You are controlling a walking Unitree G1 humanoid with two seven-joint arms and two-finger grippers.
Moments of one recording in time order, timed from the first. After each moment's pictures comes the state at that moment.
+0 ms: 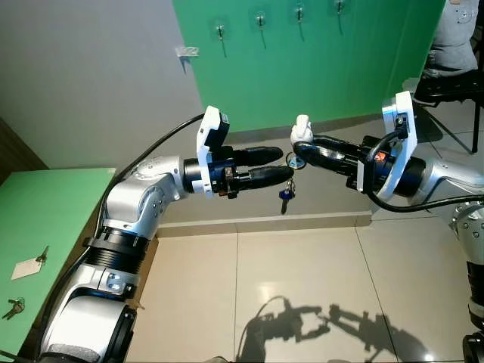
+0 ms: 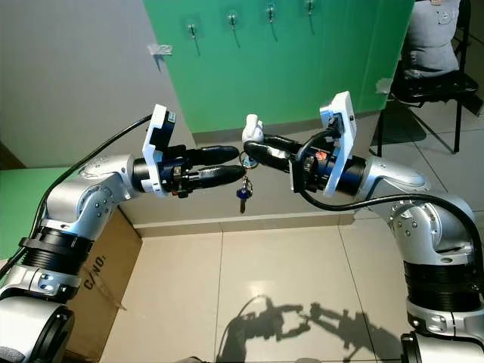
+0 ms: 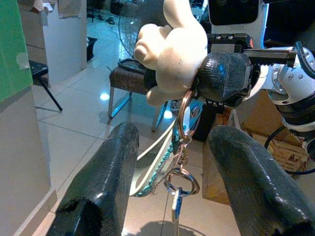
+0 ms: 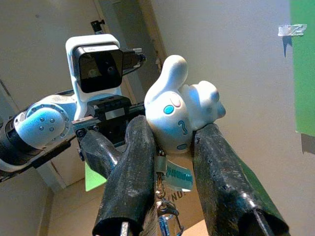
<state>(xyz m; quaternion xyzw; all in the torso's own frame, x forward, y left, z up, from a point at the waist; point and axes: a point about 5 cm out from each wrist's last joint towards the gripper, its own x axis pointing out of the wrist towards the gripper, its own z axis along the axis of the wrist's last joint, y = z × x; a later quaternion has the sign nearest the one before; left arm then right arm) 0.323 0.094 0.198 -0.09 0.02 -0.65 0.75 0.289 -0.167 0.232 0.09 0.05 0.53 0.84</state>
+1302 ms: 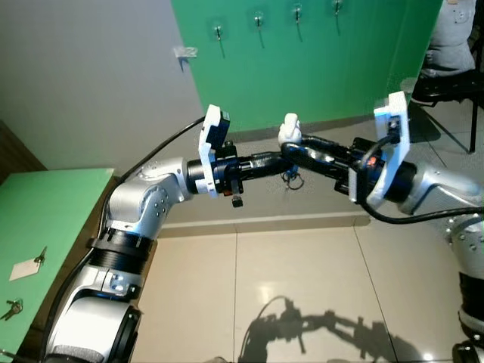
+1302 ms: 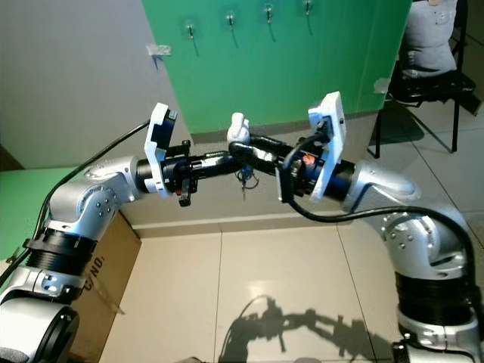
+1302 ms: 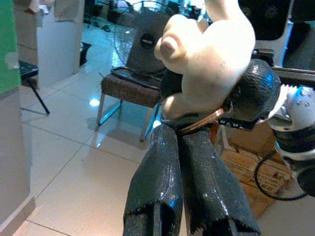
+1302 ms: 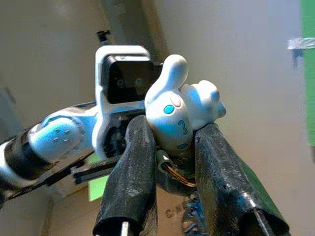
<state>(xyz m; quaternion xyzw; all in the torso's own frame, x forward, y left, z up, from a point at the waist) 0.322 0.091 0.197 -0.14 0.03 -0.65 0.75 0.279 -0.147 0.235 0.09 0.02 0.52 0.85</state>
